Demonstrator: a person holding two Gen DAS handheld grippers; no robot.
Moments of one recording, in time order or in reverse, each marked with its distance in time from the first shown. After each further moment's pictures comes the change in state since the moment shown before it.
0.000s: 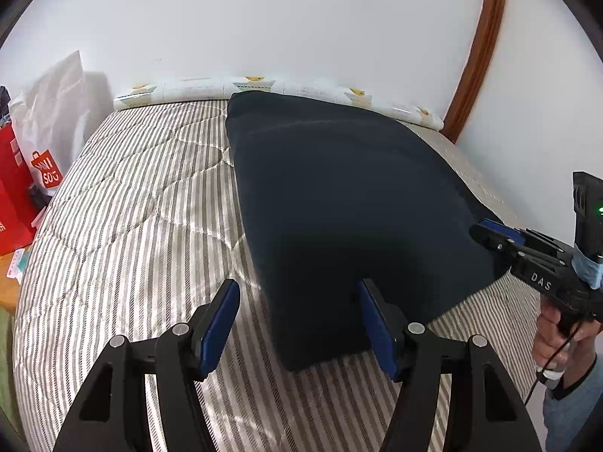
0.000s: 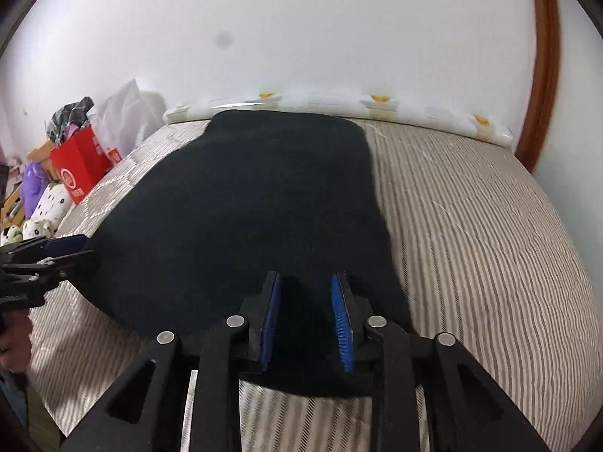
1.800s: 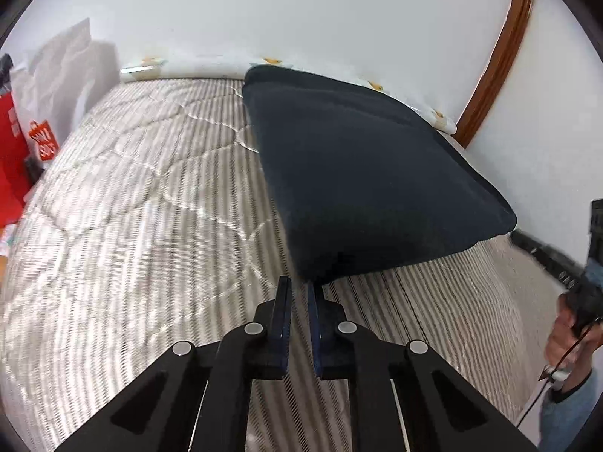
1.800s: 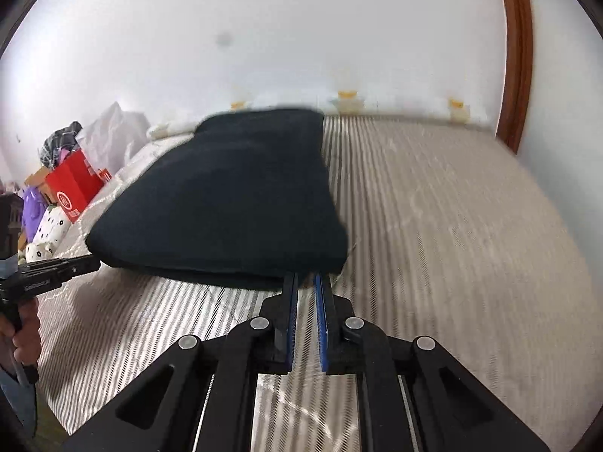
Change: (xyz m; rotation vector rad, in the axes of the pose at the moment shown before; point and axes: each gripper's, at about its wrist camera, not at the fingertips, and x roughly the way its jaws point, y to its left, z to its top) left arm 0.022 0.029 0.003 -0.069 0.031 -0.018; right arm -0.014 -0.054 0.002 0.062 -0.019 0.008
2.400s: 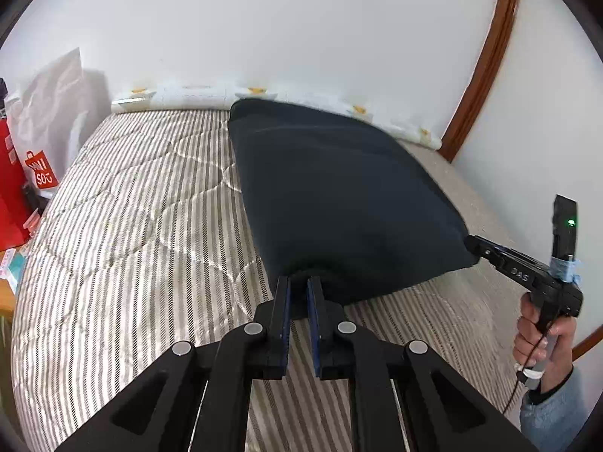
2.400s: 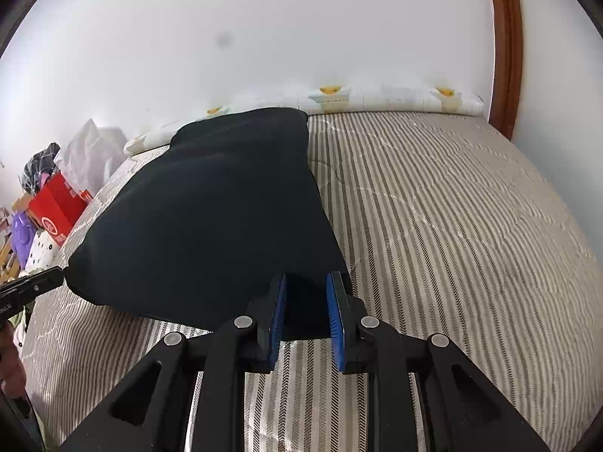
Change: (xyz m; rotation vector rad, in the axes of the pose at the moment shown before) left arm -0.026 -0.009 0.024 0.026 -0.063 -0.050; right arm 0.039 -0.003 0.018 0.087 0.024 -0.035
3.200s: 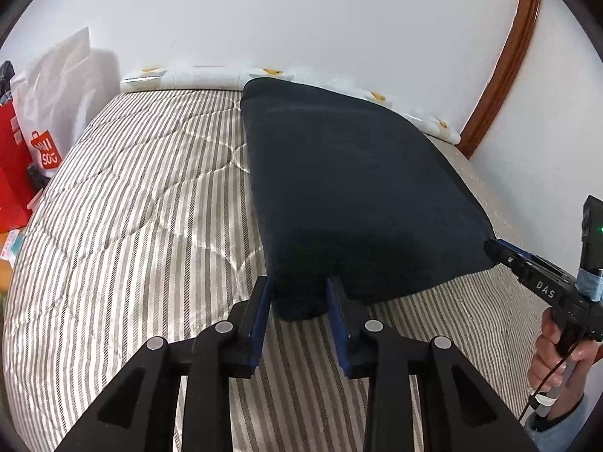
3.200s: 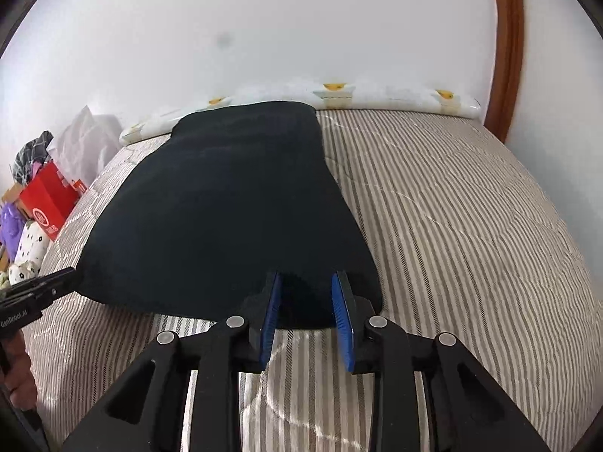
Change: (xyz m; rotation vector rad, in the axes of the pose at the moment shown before) left arm 0.025 -0.002 -0.002 -0.050 0.064 0.062; right arm -0.008 0.026 -0.004 -0.005 0.038 -0.063
